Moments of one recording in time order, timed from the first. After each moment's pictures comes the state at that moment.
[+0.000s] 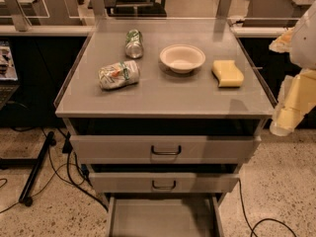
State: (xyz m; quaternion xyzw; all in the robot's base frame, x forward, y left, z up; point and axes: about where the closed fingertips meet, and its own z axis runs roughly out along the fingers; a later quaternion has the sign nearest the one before) arm 0.438 -0.217 0.977 -0.60 0.78 -0.03 0.16
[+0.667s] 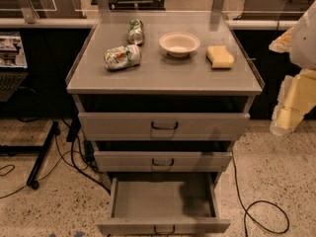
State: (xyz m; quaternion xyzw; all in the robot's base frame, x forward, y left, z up) arm 0.438 -0.217 0.977 -0.60 0.78 -0.03 0.16
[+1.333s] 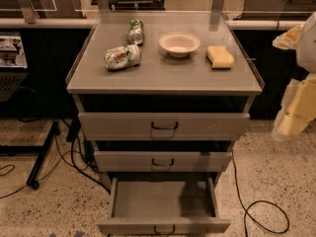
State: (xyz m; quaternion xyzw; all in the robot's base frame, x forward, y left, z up) arm 0.423 -0.206 0.988 -0.61 0.77 -0.05 0.19
